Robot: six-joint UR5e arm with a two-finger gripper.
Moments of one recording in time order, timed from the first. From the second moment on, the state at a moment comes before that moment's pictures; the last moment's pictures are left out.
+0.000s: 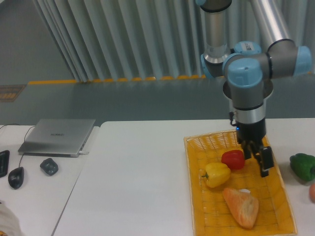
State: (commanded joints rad) arm 2.36 -1.83 -1.55 -1.12 1.61 1.46
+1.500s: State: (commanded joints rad) arm 2.59 -1.85 -1.45 -1.44 1.56 1.80
